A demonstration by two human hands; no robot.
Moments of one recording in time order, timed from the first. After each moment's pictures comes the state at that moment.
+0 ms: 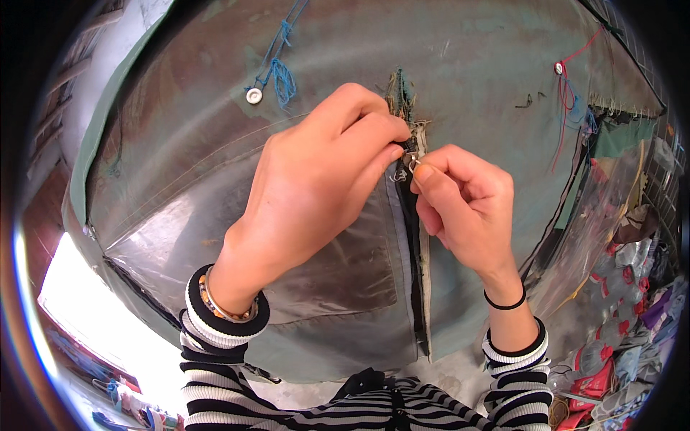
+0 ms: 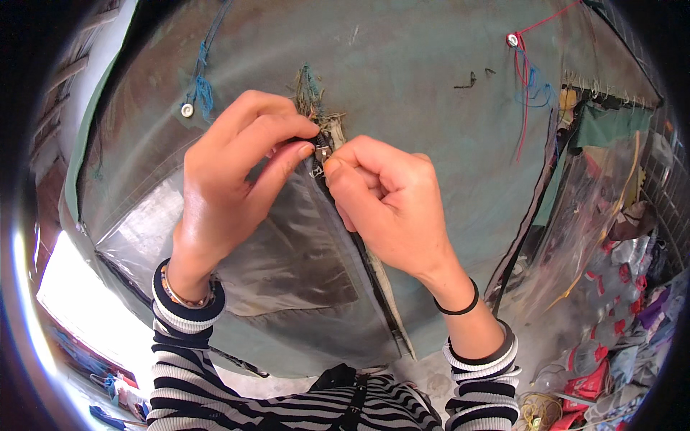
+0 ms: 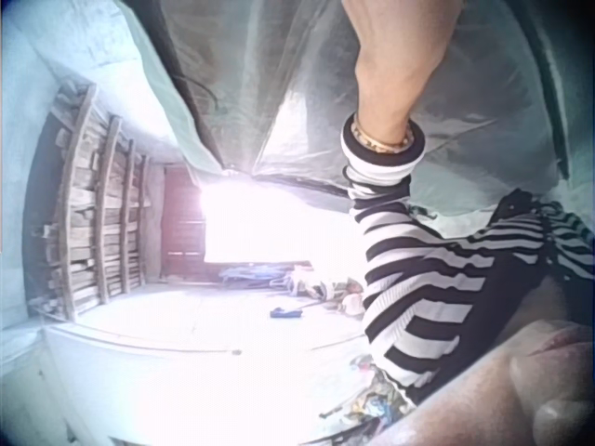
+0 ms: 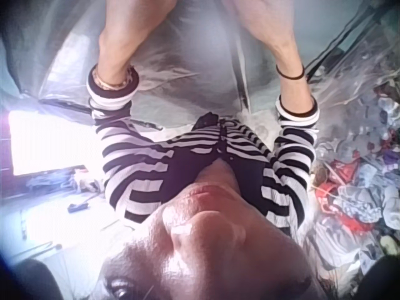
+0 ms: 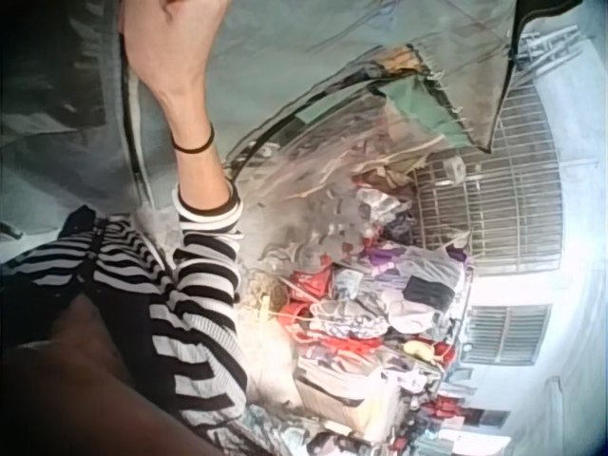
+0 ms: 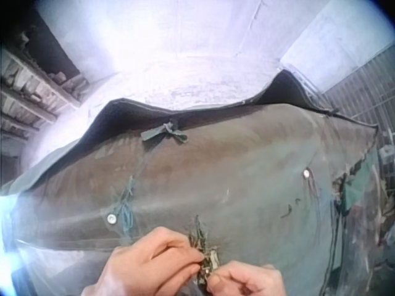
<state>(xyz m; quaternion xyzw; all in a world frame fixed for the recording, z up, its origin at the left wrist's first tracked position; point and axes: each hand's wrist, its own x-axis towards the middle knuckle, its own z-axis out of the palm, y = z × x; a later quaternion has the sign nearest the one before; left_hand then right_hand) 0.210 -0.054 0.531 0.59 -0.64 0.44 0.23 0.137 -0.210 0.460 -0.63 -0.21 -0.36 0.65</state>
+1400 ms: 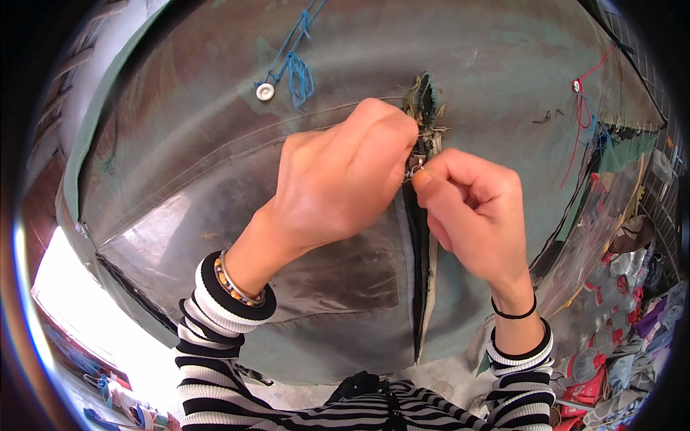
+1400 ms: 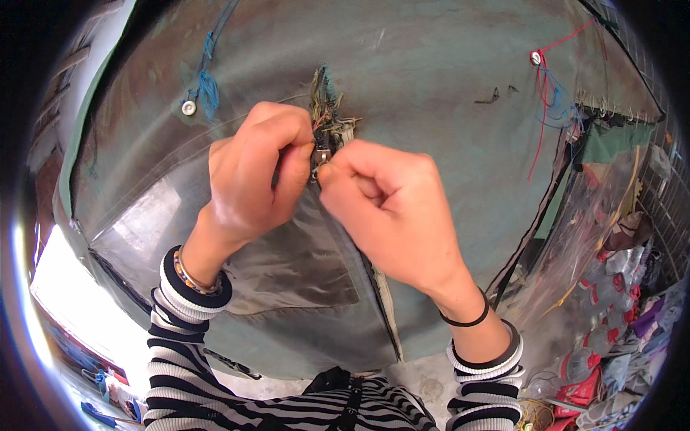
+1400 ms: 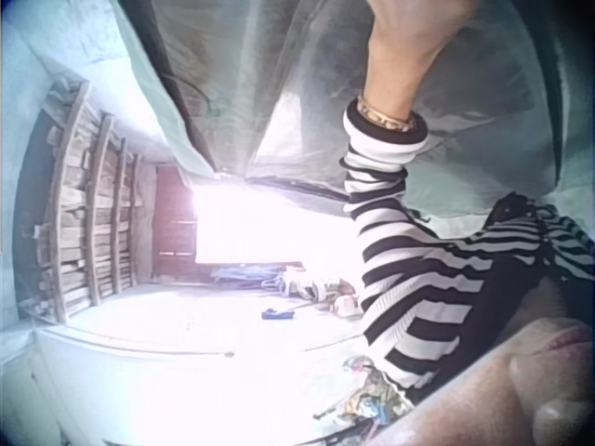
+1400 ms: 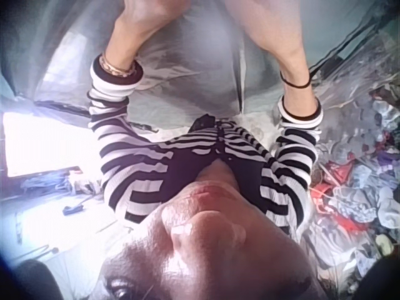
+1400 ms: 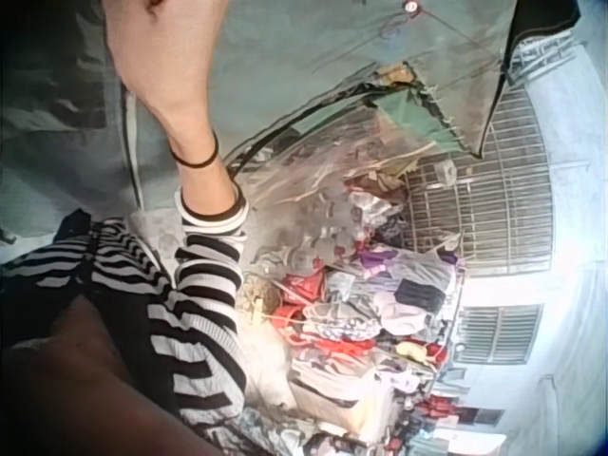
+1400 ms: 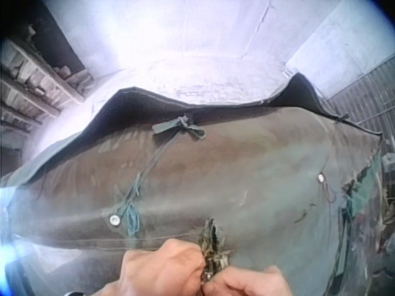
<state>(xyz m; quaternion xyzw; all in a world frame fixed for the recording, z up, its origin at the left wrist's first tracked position) 0.253 -0.069 0.519 0.48 -0.63 0.58 0.18 0.139 -0.202 0.475 -0.68 -0.18 -0.34 0.63</state>
